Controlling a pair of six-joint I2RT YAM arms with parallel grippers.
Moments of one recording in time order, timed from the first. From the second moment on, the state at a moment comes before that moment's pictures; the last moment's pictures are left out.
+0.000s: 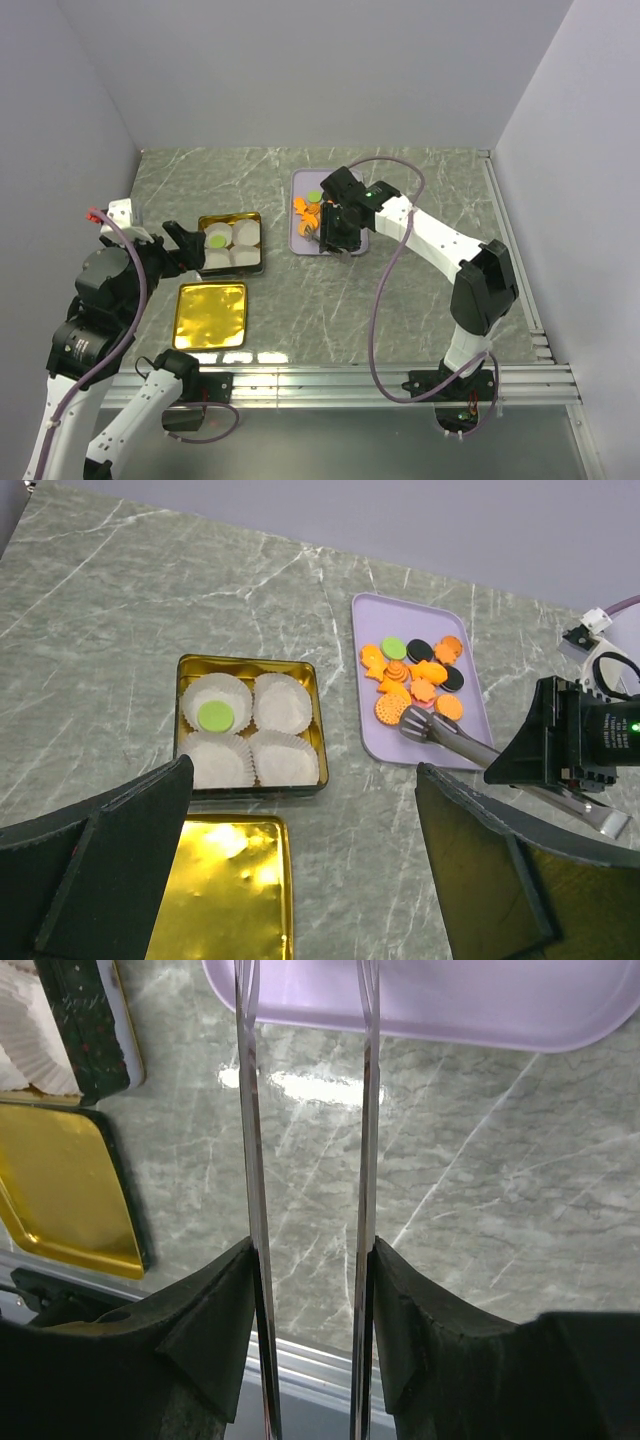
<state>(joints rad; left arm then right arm) -0.33 0.54 1.08 -0.75 -0.23 -0.38 0.69 1.75 1.55 -0.91 -0.01 0.69</state>
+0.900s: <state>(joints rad) -0.33 0.54 1.12 -0.79 -0.28 -0.36 0.67 1.91 1.64 -0.86 -0.05 0.69</state>
